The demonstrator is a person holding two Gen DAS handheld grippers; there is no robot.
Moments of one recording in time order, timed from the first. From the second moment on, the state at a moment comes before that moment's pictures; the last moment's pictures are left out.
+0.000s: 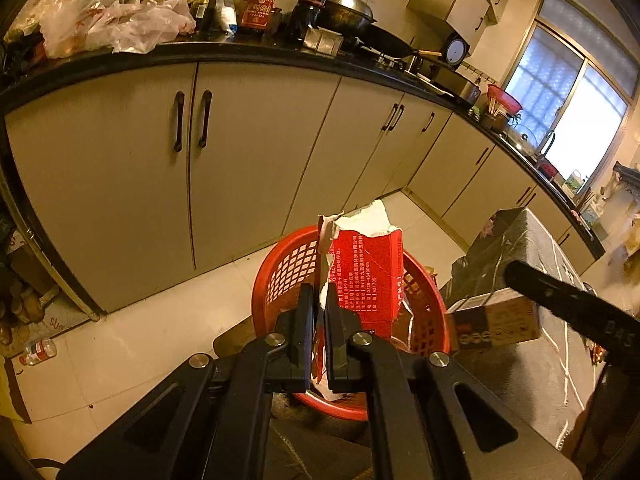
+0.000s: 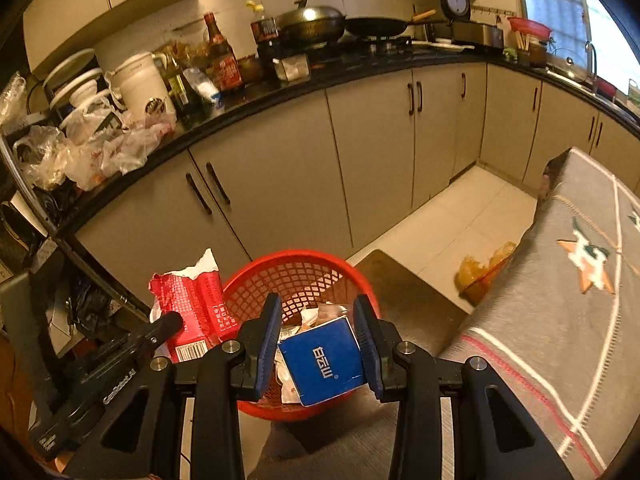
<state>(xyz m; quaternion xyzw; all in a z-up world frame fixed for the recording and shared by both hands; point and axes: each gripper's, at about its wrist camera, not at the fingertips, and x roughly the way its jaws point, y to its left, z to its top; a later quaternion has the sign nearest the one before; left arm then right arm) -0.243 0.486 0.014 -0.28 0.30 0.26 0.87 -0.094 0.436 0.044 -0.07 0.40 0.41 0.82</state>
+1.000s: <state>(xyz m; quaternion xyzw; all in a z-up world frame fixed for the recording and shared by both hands) -0.258 0.441 0.043 -0.18 0.30 0.33 0.88 -0.108 0.351 0.046 -0.01 0.40 0.36 0.84</state>
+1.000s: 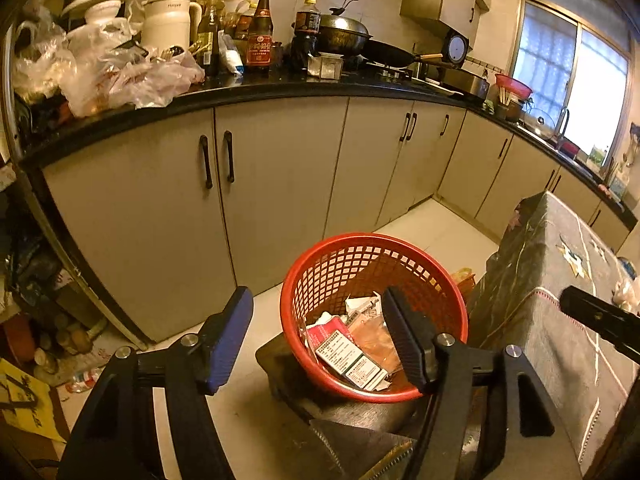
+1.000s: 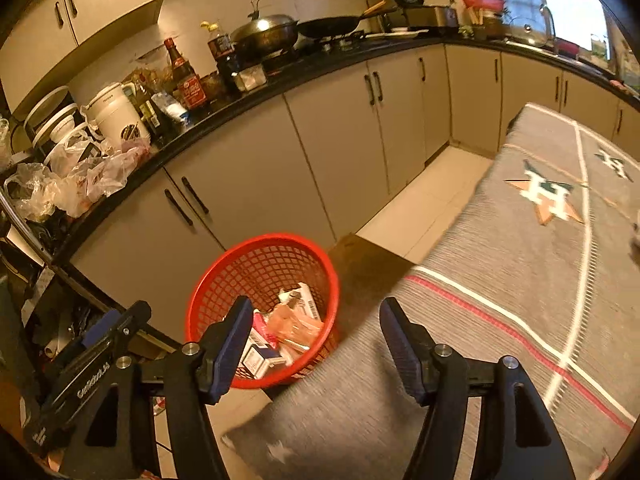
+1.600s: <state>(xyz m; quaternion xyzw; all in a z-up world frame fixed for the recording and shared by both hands) -0.255 0.383 0.069 -0.13 0.31 0.31 0.89 -0.146 0.280 0.069 -0.02 0.35 0.34 0.87</state>
